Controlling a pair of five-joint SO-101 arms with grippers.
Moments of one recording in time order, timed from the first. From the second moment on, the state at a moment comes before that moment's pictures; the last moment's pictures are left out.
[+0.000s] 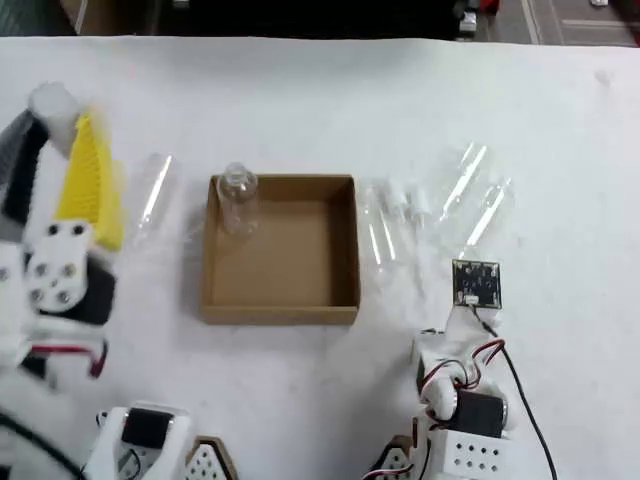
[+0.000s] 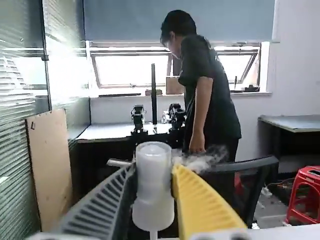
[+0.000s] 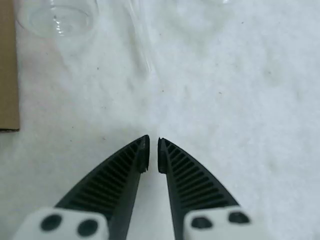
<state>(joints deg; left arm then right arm) 1.2 -64.0 5.5 57.4 0.0 5.5 -102.9 96.4 72.3 6.1</state>
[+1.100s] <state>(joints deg) 5.1 -46.5 41.0 11.3 0.0 5.5 -102.9 96.4 72.3 6.1</state>
